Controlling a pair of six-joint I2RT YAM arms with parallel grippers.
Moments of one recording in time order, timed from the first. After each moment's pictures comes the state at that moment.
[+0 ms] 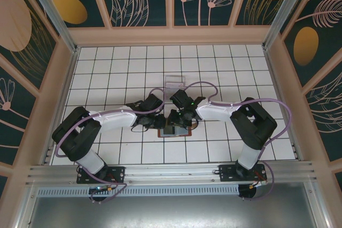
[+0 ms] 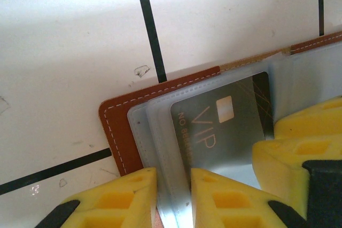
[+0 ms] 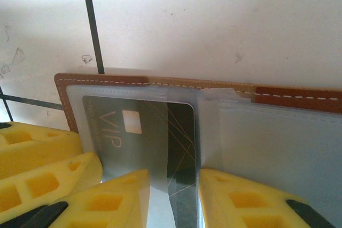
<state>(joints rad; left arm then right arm) -0.77 1.62 0.81 -0.32 0.16 -0.66 0.84 1.74 0.98 -0.40 -0.24 0.89</state>
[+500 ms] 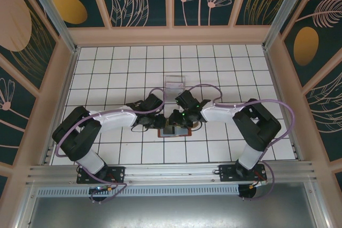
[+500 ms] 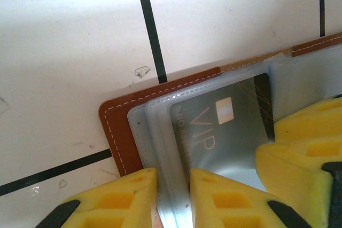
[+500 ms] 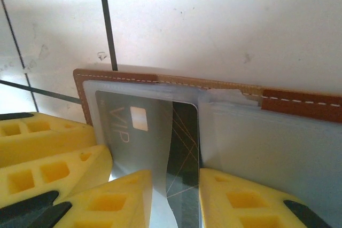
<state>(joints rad) -0.77 1.63 0.81 -0.32 0.17 -0.66 0.80 1.70 0.86 -0.23 -0.35 0.89</state>
